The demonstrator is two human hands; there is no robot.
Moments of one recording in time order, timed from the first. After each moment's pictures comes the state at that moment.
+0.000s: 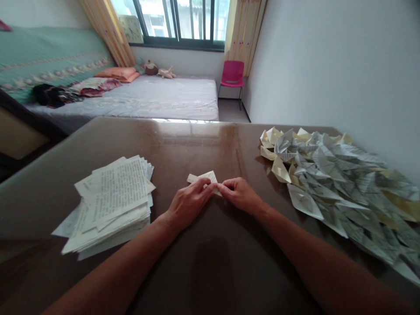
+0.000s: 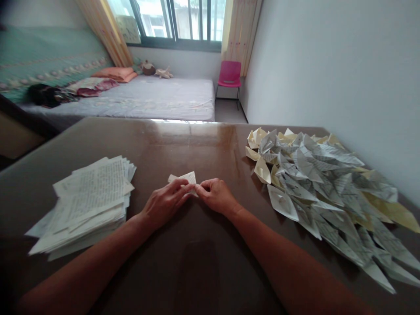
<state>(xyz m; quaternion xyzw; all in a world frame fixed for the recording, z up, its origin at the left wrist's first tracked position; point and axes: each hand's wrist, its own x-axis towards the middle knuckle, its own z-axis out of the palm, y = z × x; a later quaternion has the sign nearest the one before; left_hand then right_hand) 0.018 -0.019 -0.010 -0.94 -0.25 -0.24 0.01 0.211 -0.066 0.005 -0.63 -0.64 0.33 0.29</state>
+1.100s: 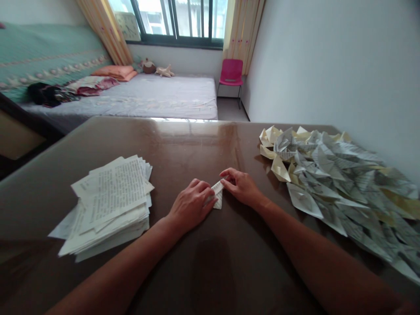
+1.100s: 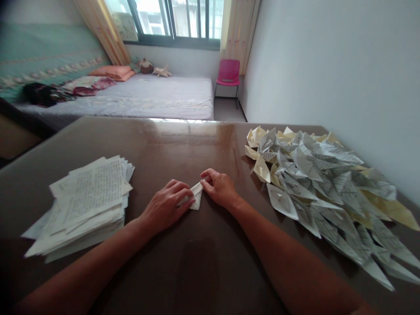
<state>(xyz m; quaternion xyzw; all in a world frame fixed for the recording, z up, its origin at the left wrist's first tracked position) 0.025 -0.029 0.004 -0.94 -0.28 -0.18 -0.09 0.229 -0.053 -0.009 -0.65 -0.65 0.24 0.32</state>
